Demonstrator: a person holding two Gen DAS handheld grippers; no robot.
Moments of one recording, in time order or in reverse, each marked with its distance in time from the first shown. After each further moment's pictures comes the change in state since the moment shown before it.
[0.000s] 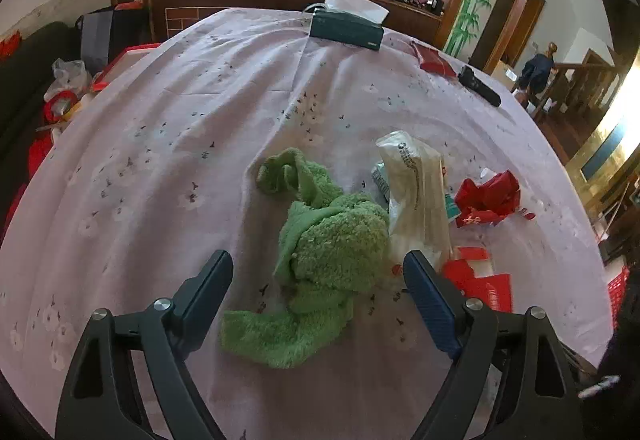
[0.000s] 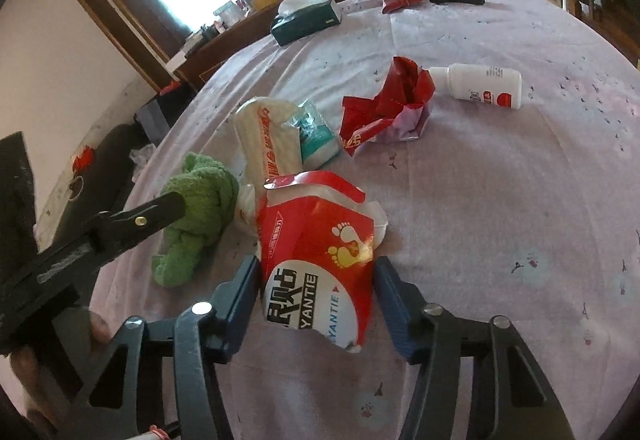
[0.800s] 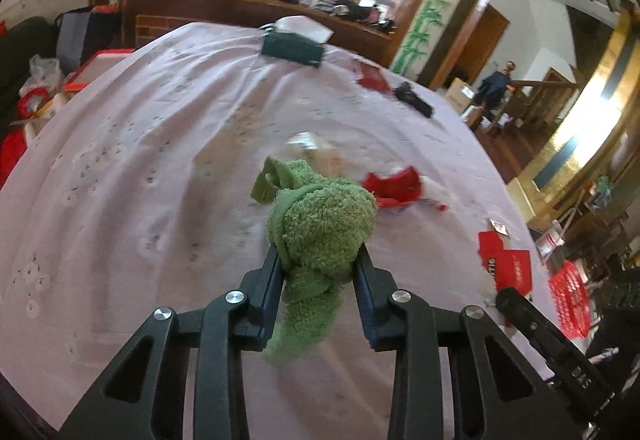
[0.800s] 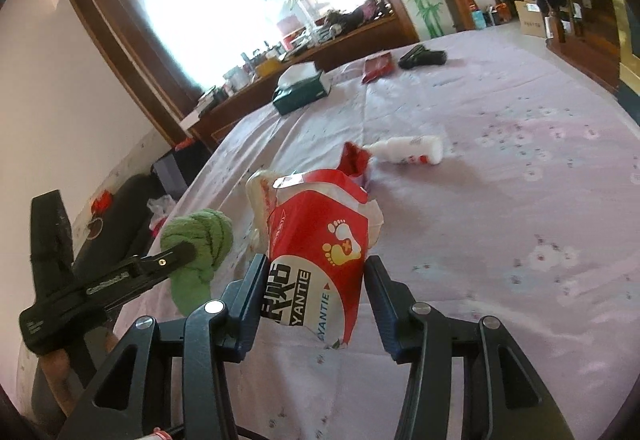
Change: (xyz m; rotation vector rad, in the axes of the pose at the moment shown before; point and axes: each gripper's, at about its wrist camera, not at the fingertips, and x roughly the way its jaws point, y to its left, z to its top) left arm -0.069 -0.039 -0.028 -0.017 -0.061 -0.190; right arm -0.112 -0.031 -0.017 0.029 -0.230 0.021
